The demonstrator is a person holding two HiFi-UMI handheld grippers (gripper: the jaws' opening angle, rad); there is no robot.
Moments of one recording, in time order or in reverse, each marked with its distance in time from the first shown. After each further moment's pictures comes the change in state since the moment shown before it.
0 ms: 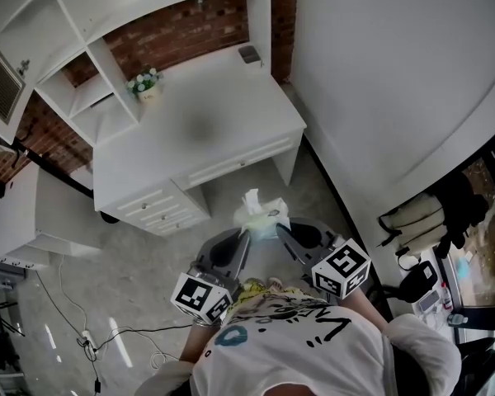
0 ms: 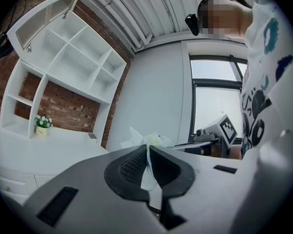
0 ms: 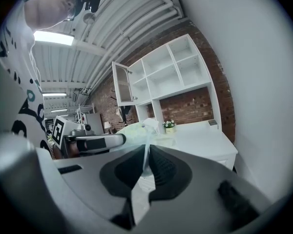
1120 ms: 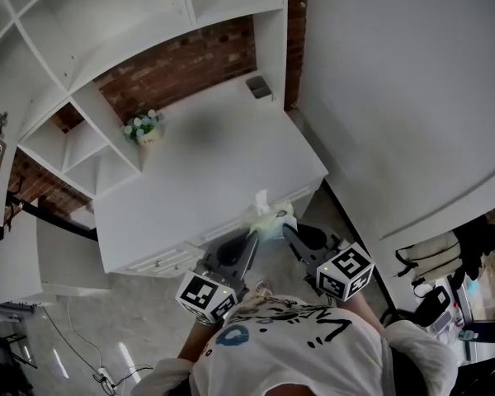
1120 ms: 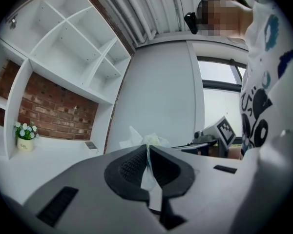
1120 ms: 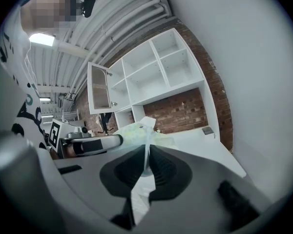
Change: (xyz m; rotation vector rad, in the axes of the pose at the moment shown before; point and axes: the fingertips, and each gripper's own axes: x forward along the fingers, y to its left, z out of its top) left arm 0.126 0.174 0.057 0.034 0.010 -0.114; right arm 0.160 -0.134 0.074 0.062 -0.069 -0.110
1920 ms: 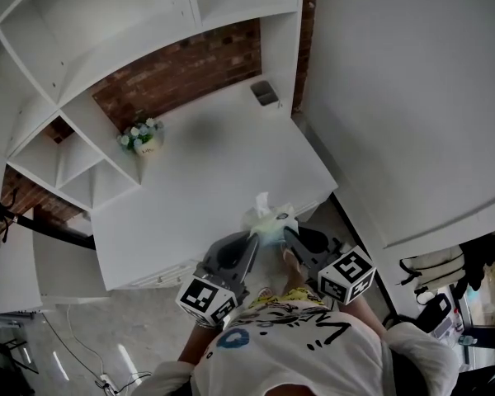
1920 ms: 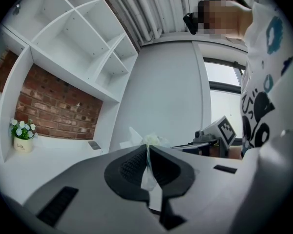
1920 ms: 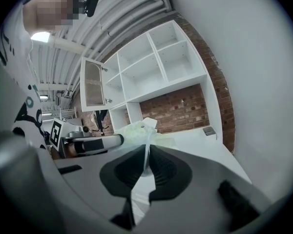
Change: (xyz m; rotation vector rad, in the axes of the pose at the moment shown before) left arm 0.026 0.067 0.003 -0.019 0.002 -0.004; right arm 0.061 -0.031 0.009 -0.012 0.029 -0.011
